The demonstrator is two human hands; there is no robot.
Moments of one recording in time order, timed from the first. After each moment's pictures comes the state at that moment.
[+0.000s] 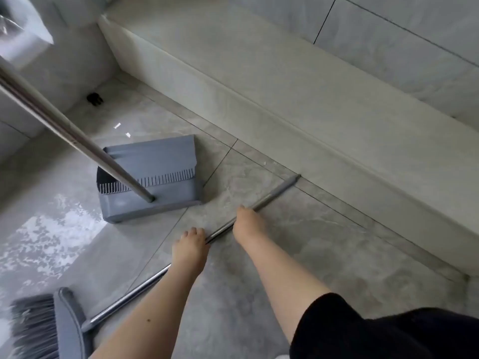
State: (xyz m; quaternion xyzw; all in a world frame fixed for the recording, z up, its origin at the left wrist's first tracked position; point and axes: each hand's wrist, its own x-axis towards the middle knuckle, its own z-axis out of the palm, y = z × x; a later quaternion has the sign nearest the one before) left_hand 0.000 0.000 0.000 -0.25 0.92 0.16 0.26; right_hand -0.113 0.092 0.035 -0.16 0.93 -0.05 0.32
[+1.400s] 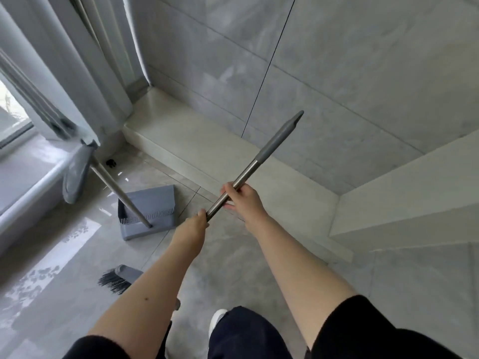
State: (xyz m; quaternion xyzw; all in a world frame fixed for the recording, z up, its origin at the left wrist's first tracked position) left_hand -0.042 0.059 0.452 -0.21 0.92 0.27 0.18; right_hand -0.139 0.158 0.516 0.04 0.73 -0.59 0.33
